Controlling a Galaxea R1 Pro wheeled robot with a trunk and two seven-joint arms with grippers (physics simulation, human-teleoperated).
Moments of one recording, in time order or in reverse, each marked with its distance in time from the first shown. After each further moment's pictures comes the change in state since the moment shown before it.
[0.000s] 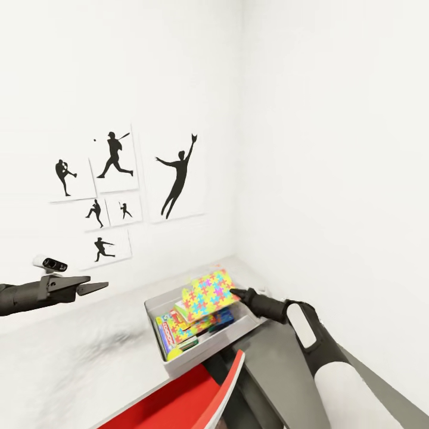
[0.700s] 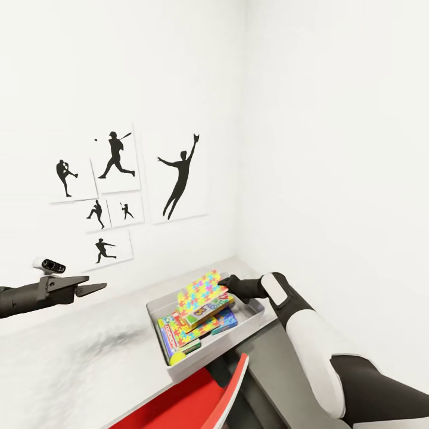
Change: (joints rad) left arm 0.000 0.001 0.002 0.043 0.008 -0.004 -0.001; right arm -0.305 0.097 0.010 0.367 0.001 -0.018 -0.349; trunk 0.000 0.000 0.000
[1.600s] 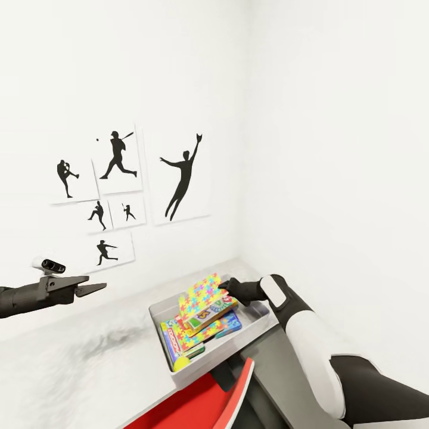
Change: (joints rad) left arm 0.000 0.000 0.000 0.002 0.000 0.000 0.001; right arm 0.002 0.001 0.008 0.022 0.013 -0.013 -0.009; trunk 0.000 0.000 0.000
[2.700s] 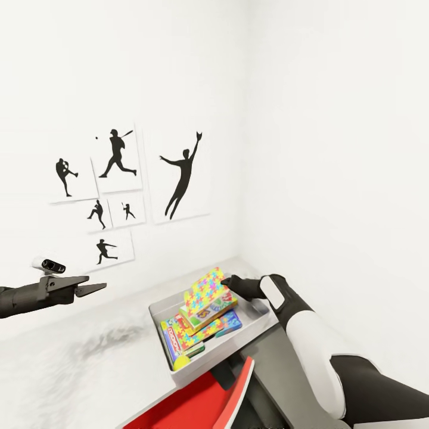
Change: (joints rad) left arm 0.000 0.000 0.000 0.000 0.000 0.000 0.001; right arm 0.000 -0.002 -0.003 -0.003 0.139 -0.100 0.088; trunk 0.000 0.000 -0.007
